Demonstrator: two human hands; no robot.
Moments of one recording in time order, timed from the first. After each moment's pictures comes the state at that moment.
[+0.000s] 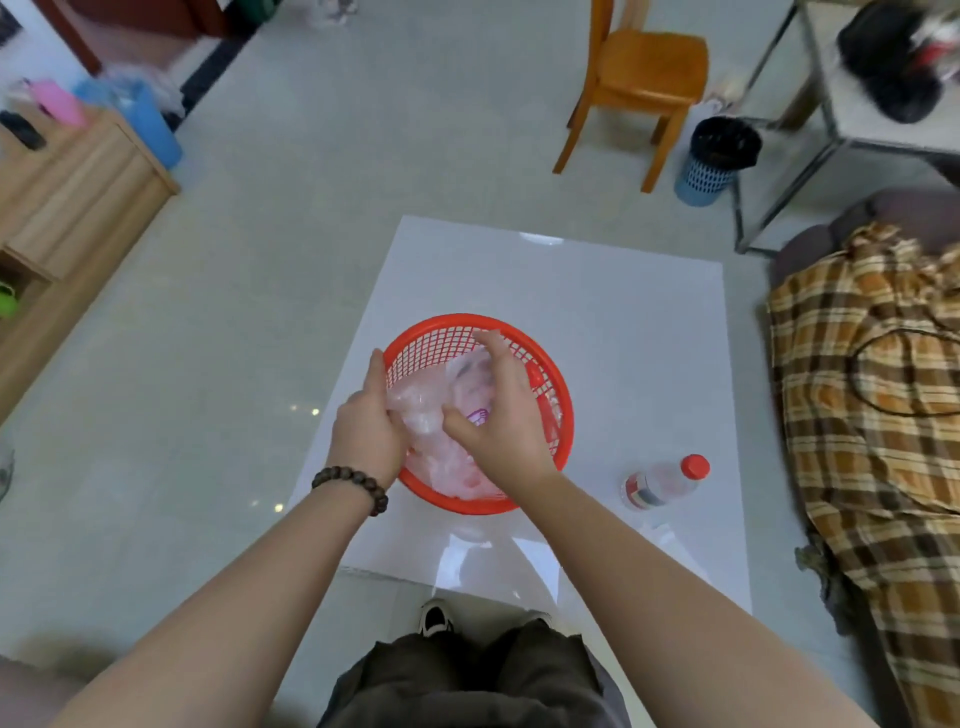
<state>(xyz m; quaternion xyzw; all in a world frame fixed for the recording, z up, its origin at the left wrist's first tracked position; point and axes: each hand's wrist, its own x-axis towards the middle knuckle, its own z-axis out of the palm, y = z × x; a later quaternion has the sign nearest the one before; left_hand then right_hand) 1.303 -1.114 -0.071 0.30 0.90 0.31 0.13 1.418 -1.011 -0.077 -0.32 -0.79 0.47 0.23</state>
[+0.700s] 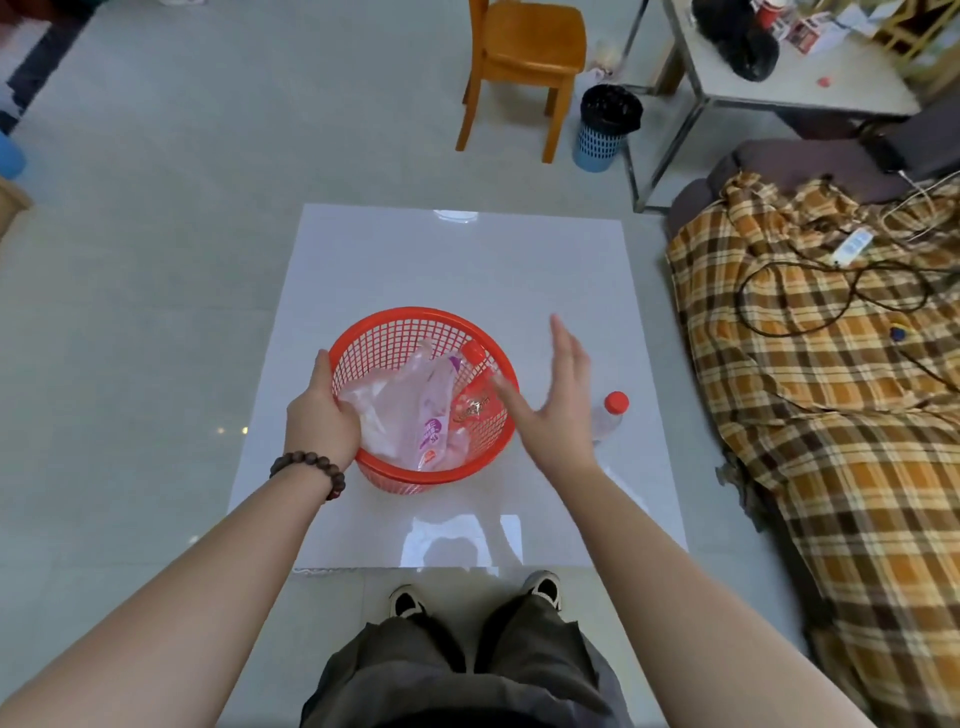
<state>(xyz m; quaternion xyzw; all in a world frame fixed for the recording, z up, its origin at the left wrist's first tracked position) 1.320 -1.102 -0.094 0.27 0.88 0.33 0.21 1.523 -0.988 -0.090 -0.48 -0.74 0.36 0.32</state>
